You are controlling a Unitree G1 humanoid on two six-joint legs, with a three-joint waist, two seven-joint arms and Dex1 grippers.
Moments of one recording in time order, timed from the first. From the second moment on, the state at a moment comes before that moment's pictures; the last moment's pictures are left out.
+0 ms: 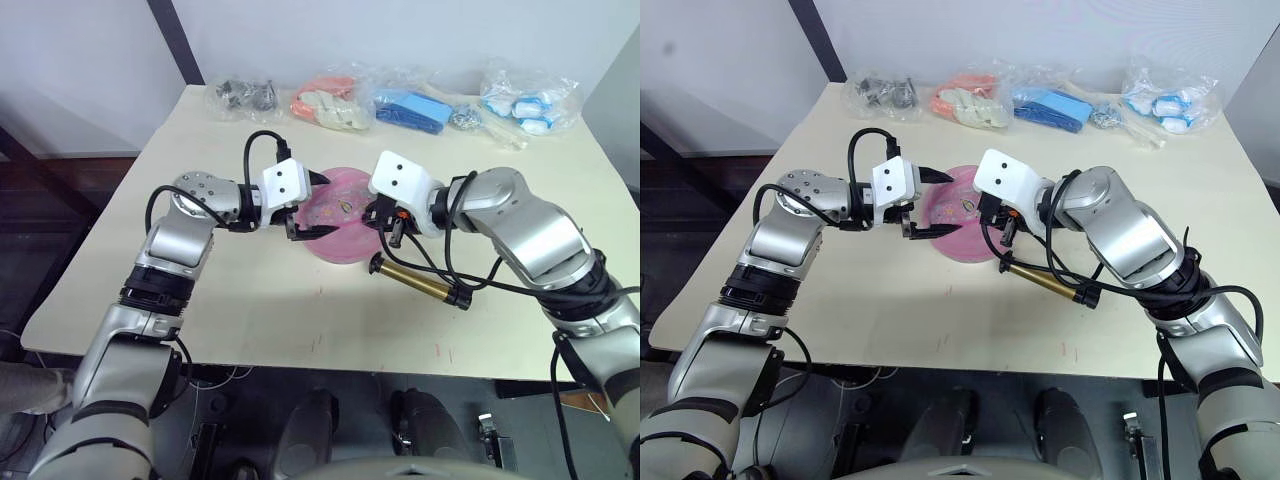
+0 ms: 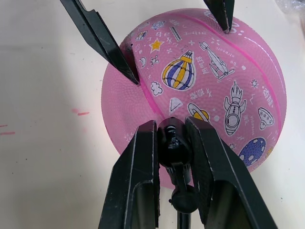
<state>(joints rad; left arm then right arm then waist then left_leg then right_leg) -0.76 0.69 -0.24 0.26 -0.10 0.06 -1.13 -0.93 -0.53 0.45 -0.31 0.16 1.05 0.83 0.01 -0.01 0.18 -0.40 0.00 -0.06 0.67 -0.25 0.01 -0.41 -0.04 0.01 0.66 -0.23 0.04</state>
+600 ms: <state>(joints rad) -0.76 0.70 -0.24 0.27 -0.09 0.06 -1.12 -0.95 -0.57 0.45 -0.36 0.19 1.07 0.83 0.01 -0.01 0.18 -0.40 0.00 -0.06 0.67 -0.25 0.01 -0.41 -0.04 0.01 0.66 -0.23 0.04</state>
